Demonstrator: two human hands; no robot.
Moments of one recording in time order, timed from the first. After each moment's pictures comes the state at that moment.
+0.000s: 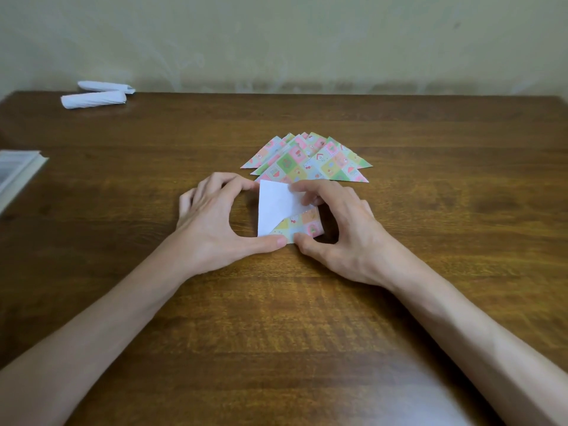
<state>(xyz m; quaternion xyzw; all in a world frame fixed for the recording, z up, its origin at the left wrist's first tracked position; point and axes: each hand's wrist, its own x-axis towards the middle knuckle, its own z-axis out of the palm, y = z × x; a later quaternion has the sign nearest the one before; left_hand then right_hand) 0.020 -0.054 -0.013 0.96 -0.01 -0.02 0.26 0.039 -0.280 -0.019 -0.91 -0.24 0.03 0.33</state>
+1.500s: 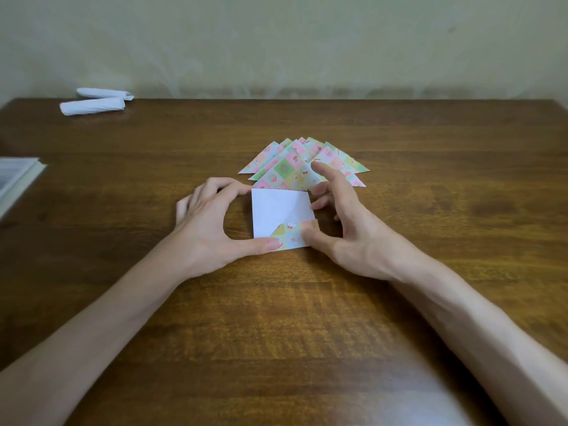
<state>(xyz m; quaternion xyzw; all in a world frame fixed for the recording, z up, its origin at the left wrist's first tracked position) 0.018 -0.054 -0.001 0.95 0.02 -0.08 0.29 0.046 -0.287 -0.015 -0.88 -0.22 0.10 0.42</state>
